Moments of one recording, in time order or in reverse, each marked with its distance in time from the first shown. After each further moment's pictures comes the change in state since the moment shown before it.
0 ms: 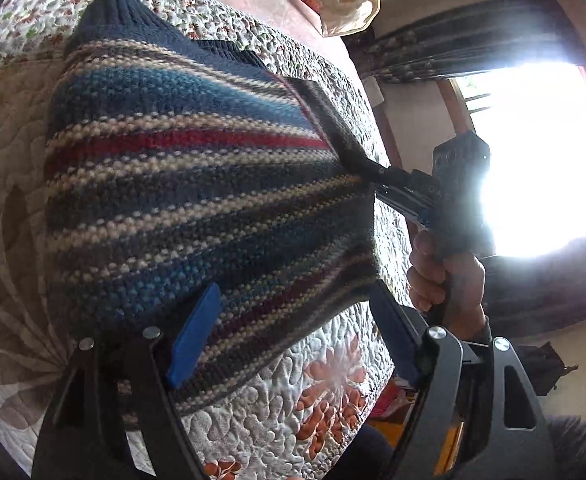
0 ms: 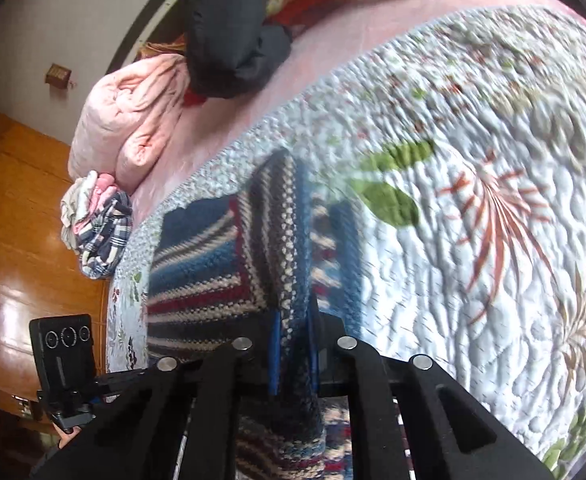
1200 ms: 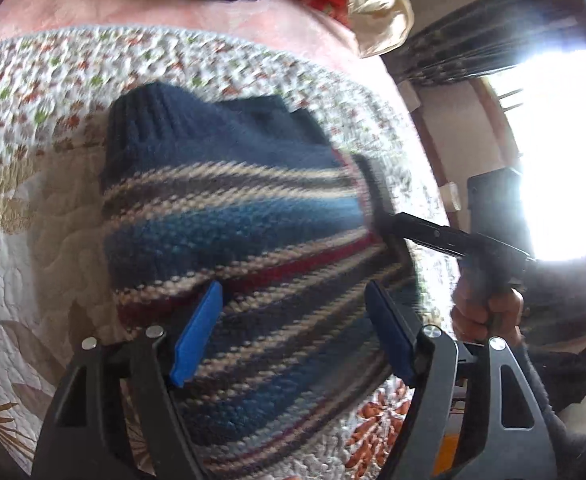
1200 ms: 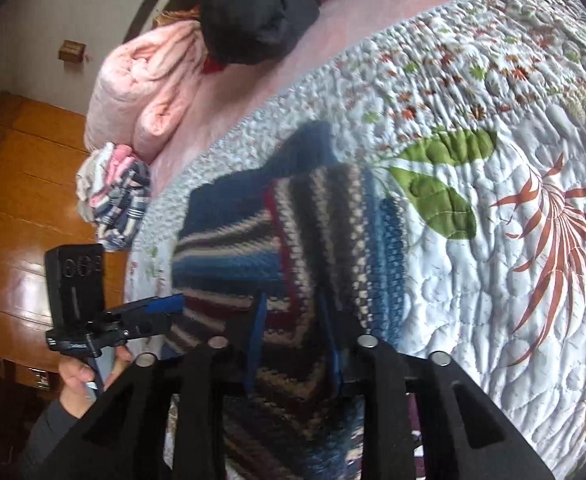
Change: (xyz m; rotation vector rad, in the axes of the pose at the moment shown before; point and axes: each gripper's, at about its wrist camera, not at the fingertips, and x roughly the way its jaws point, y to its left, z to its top) left arm -0.005 0.027 0.076 0.037 -0.042 0.219; right arm 0.030 0.015 0.027 -0.070 0.097 0.048
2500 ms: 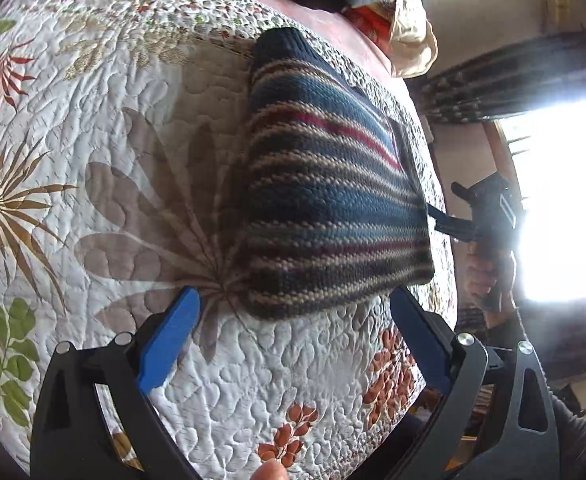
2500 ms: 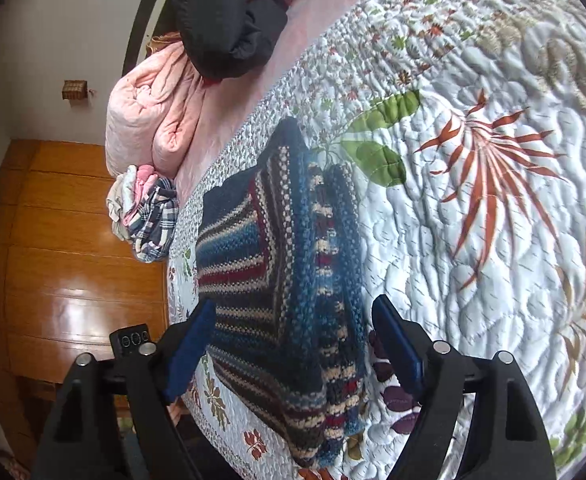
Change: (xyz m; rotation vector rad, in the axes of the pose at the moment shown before) left arm -0.075 0.065 -0.137 -0.203 -0.093 -0.122; right arm -0.052 -0.053 -0.017 0.158 0.054 0.221
